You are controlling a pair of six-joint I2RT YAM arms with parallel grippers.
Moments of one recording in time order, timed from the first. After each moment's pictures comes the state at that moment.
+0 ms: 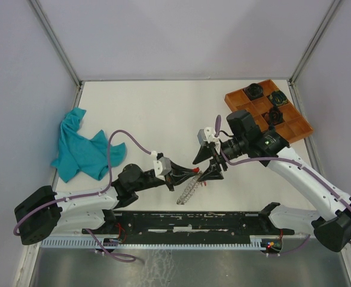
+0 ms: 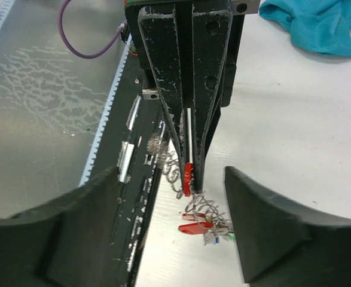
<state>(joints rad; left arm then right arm) -1.03 1.06 0.32 0.94 0.33 -0.06 0.64 1.15 1.13 -0.74 -1.05 -0.57</state>
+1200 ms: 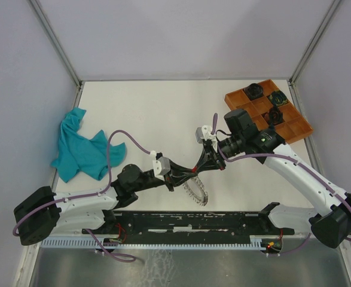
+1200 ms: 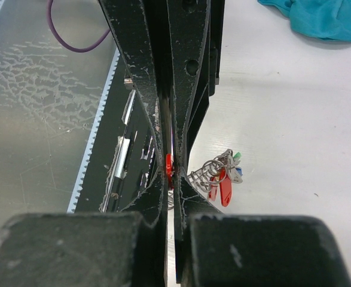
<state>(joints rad) -1.03 1.05 0.32 0.94 0.33 -0.07 0.64 1.19 1.14 -0.75 -1.03 -0.58</state>
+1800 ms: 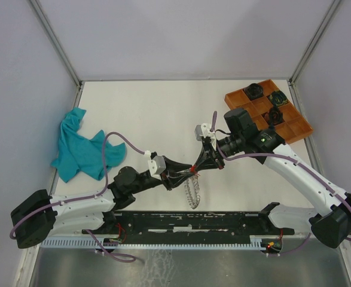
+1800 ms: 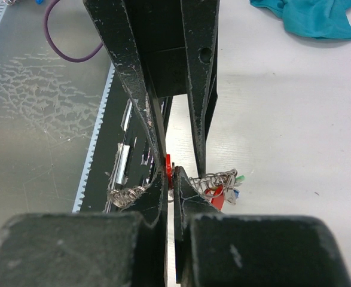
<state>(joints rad) -1.03 1.00 0.29 0.94 0.24 -0.09 0.64 1.19 1.14 -0.70 -1.02 -0.51</state>
